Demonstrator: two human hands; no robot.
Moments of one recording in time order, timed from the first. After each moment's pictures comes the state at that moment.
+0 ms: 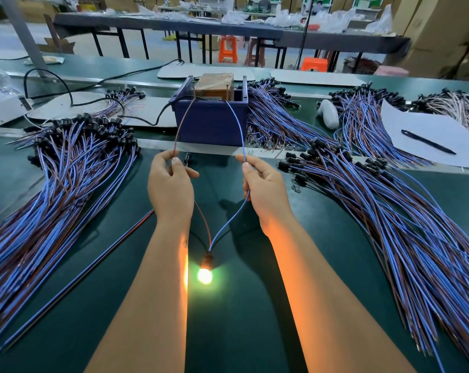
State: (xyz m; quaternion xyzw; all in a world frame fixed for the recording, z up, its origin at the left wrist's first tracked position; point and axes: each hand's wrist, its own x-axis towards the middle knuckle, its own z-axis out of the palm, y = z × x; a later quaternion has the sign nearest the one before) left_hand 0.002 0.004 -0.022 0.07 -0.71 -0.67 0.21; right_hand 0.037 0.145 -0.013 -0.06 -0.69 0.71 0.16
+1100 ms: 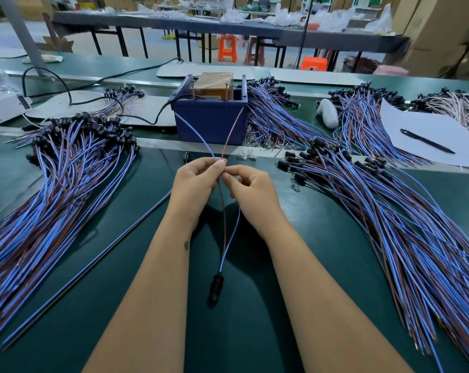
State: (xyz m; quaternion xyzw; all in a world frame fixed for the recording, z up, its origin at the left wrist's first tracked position) left_hand 0.014 0.020 -0.010 -0.06 -0.69 -0.73 0.02; right_hand 0.045 0.131 -0.010 0.01 -0.76 0.63 0.15
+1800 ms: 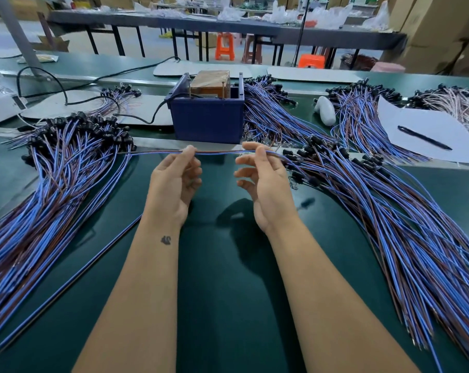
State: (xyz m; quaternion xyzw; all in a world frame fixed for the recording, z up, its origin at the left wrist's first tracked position) left_hand 0.008 0.002 -0.003 0.02 -0.49 -0.87 -0.01; right_hand 0.044 0.144 -0.003 -0.02 -0.56 0.81 0.16
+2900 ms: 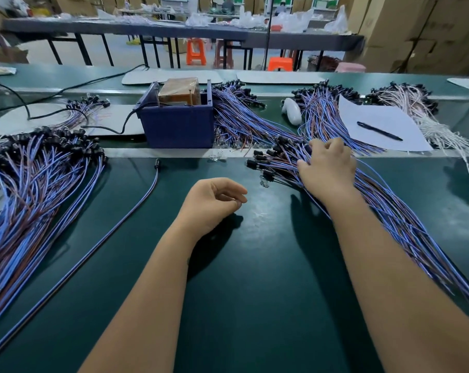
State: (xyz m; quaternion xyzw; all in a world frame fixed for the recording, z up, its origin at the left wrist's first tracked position) left_hand 0.042 0.058 -0.014 -0.22 -0.77 -0.60 -0.10; right_hand 0.067 0.289 0.026 -0.26 -0.95 0.07 0.17
